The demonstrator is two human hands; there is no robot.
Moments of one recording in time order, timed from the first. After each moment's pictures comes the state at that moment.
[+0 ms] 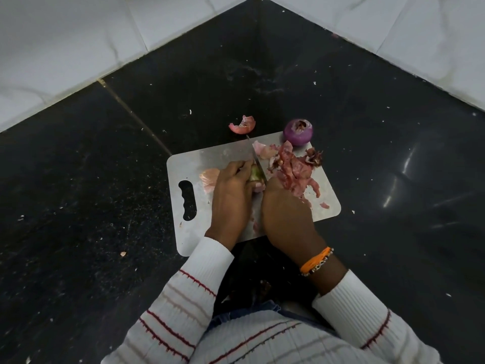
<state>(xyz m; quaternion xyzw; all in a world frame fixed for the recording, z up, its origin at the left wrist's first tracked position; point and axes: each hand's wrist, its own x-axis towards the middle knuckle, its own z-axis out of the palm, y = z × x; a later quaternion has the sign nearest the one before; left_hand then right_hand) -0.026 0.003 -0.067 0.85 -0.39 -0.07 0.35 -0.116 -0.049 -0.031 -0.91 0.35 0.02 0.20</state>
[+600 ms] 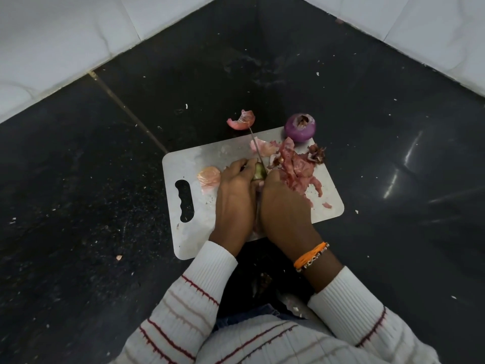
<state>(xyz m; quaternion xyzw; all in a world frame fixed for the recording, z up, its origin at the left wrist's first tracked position) -0.033 -0.003 -0.060 0.85 -0.38 -0.10 0.36 -0.102 -0.057 -0.036 -0.90 0.39 0.01 0.21</state>
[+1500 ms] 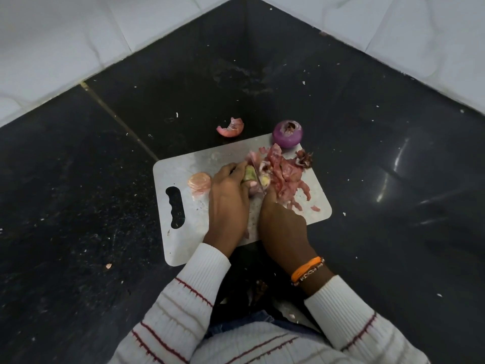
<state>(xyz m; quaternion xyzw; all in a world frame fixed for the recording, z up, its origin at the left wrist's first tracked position) -0.036 -0.012 -0.059 0.86 -0.35 -0.08 0.37 -0.119 -0.057 -0.063 -0.90 0.39 0.04 0.17</state>
